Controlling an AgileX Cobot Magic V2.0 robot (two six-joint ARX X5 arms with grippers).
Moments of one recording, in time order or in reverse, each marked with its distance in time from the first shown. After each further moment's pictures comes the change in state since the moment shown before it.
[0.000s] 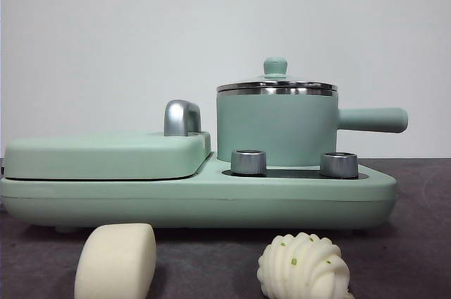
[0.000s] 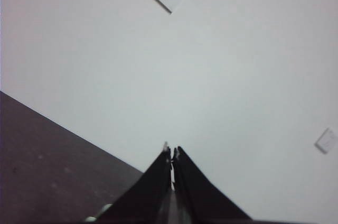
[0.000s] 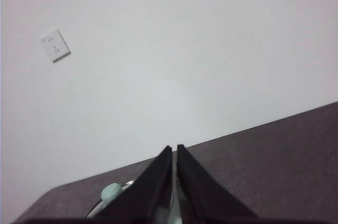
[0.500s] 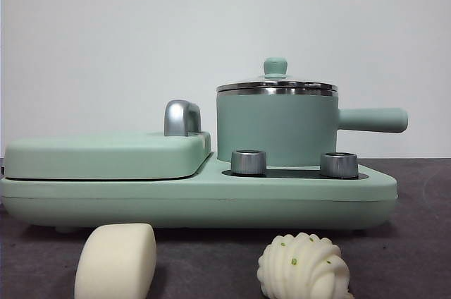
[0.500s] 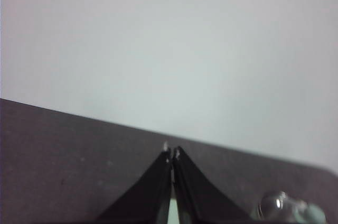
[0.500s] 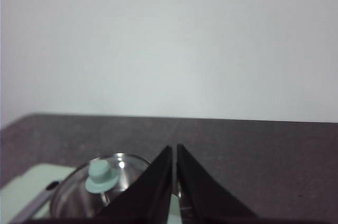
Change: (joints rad) left arm -0.001 0.417 0.452 -0.273 0.088 0.358; right arm 0.000 0.370 0.343 -0.171 -0.120 -0.331
